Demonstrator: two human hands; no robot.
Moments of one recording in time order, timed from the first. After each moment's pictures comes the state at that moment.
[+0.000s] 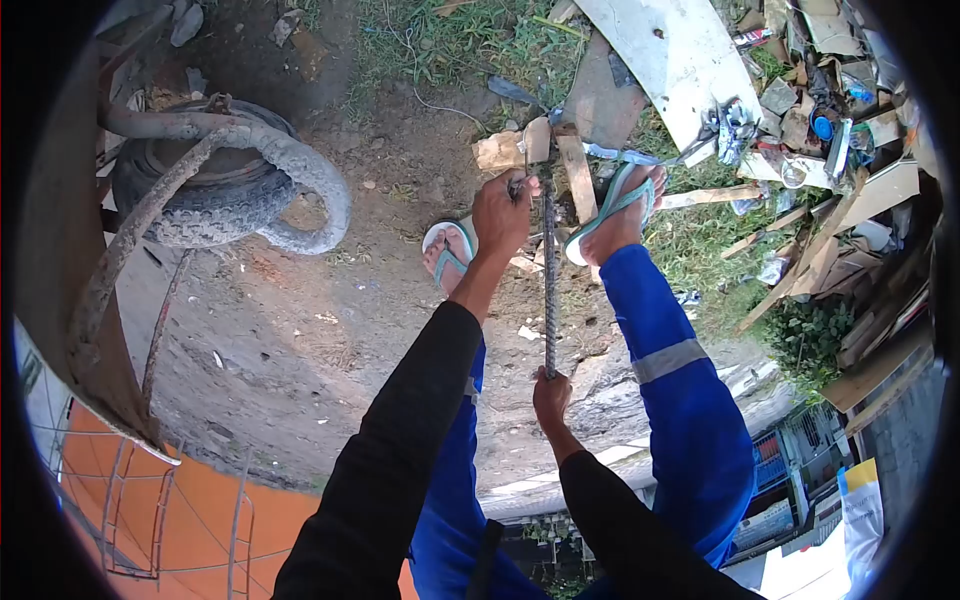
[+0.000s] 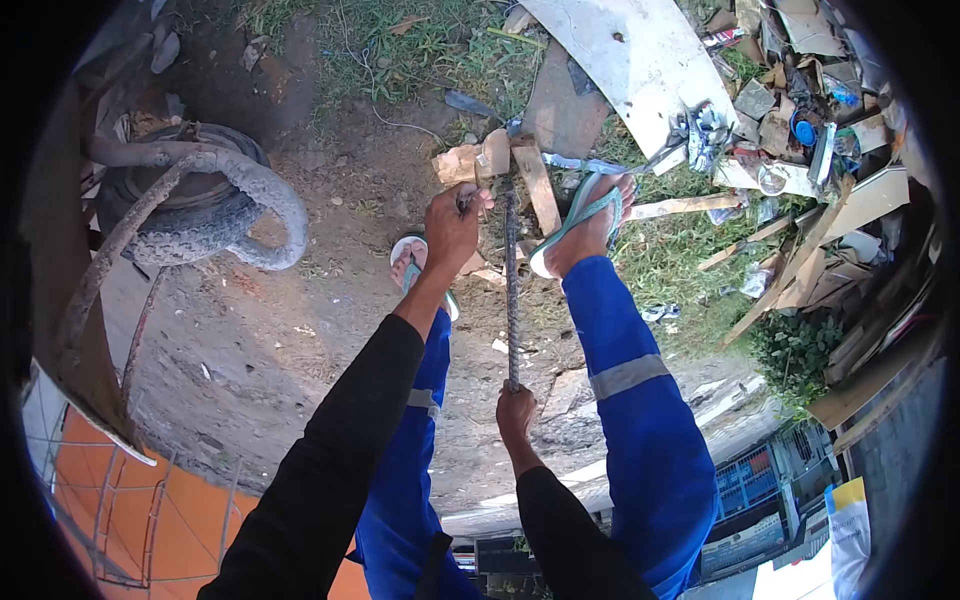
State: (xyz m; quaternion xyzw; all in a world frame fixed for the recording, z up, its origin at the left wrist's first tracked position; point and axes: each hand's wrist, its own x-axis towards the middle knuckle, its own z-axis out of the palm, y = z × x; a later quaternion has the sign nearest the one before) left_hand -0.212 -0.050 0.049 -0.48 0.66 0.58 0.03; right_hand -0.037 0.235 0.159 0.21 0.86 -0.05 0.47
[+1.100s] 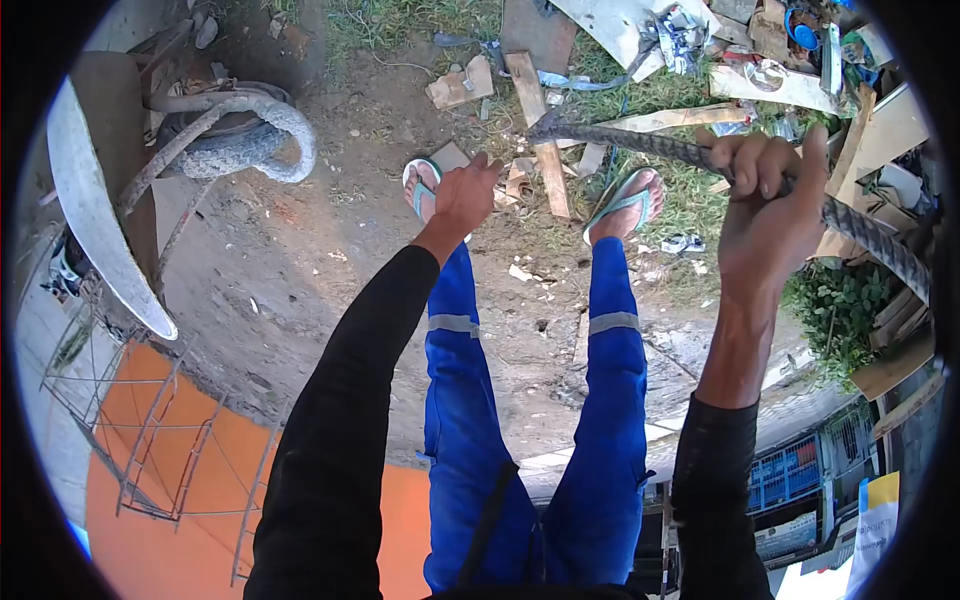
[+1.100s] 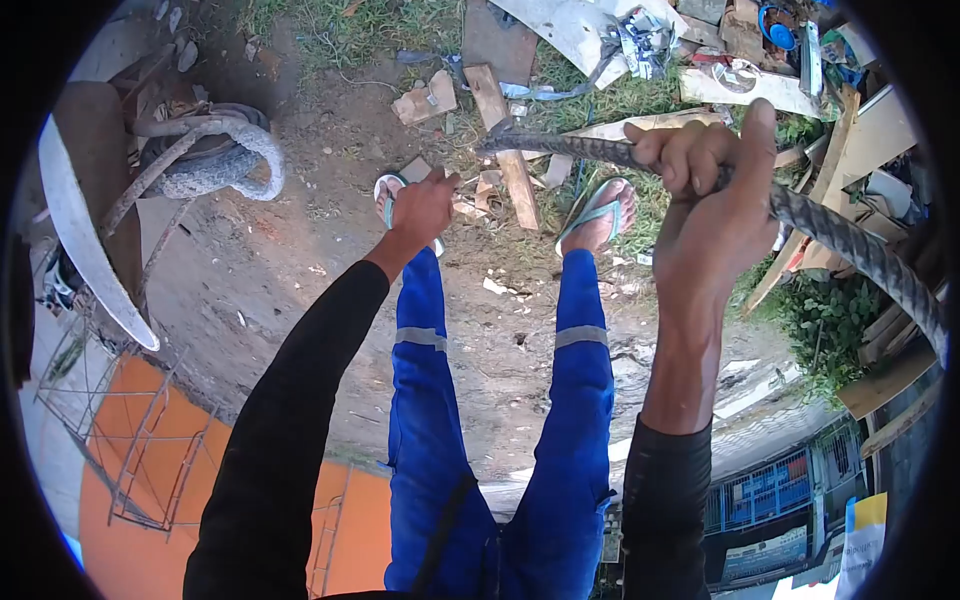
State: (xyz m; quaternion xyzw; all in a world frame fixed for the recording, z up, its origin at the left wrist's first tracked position) left_hand -0.198 0.042 0.138 -0.15 0.91 0.21 0.33; right_hand -0.469 0.207 0.353 0.14 0.64 -0.72 0.22
